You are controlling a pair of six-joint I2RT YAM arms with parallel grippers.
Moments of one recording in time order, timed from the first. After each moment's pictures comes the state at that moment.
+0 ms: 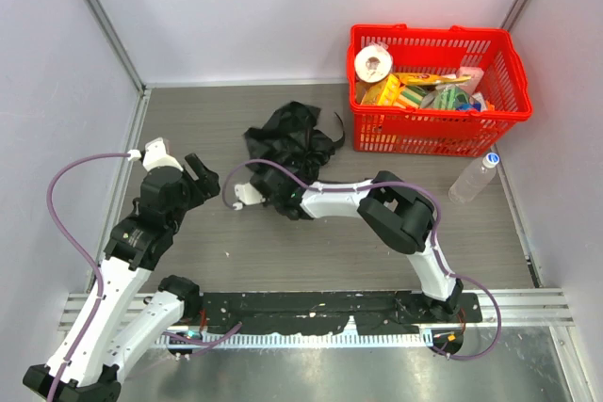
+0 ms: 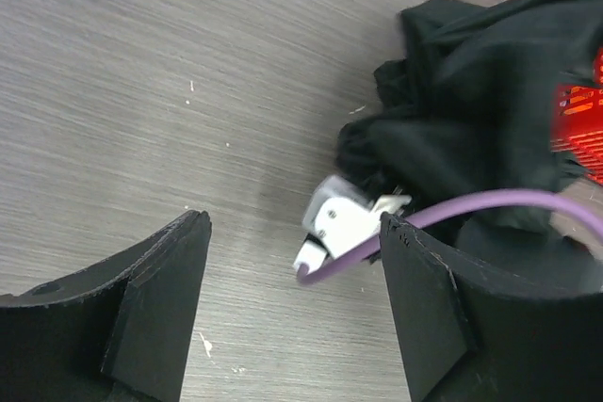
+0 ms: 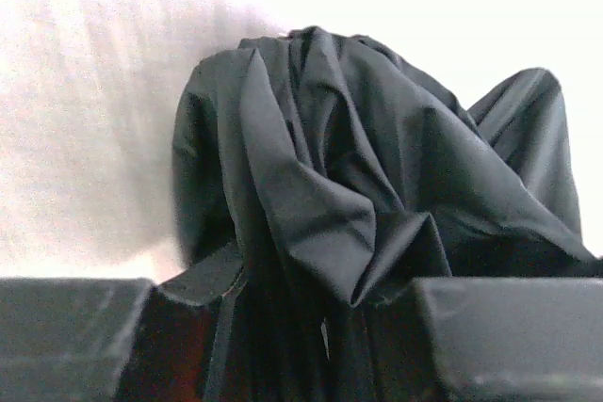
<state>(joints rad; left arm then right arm) -0.37 0.67 0.85 -0.65 -0.34 -0.61 0.99 2.12 1.40 0.00 0.51 -1.06</state>
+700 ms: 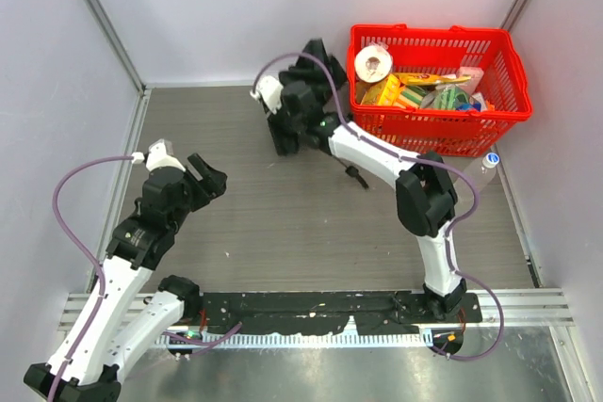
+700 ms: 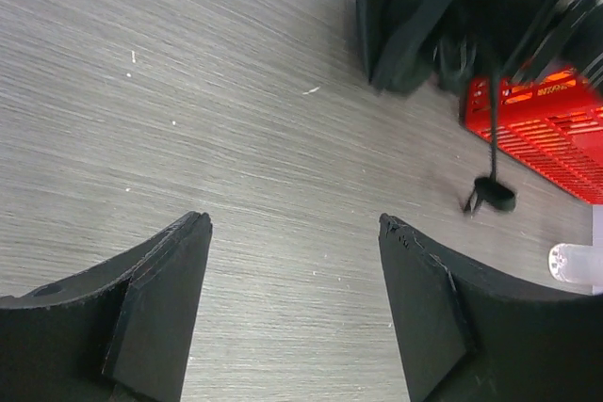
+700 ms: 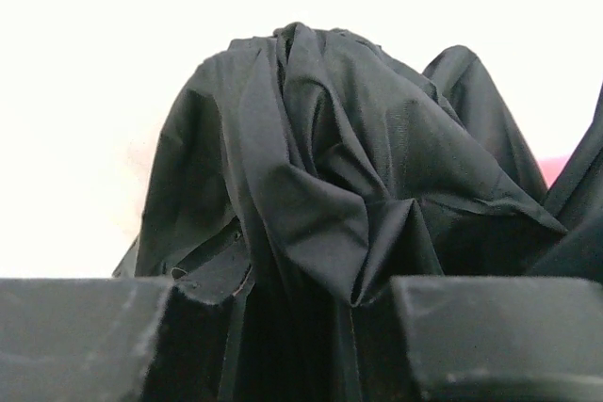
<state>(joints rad) -0.37 0.67 0.83 -0.63 -0.25 -0.73 0.75 2.04 1.70 -0.14 0.17 -0.42</state>
